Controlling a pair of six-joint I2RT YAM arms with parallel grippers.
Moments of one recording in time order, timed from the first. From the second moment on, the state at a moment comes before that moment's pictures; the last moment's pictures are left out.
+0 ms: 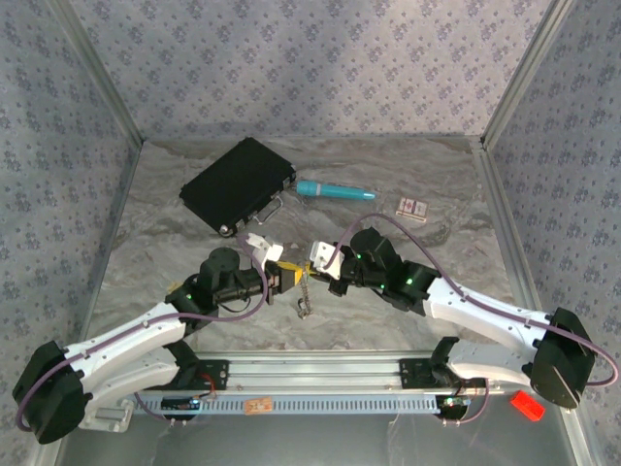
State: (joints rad) left arm -0.82 0.89 0.43 0.18 0.36 -0.44; right arm 0.92 1.11 0.73 -0.09 -0.22 -0.41
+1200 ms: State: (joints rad) left arm -0.81 0.89 0.43 0.17 0.37 -0.44; right arm 0.91 1.11 0.73 -0.12 -0.28 -0.41
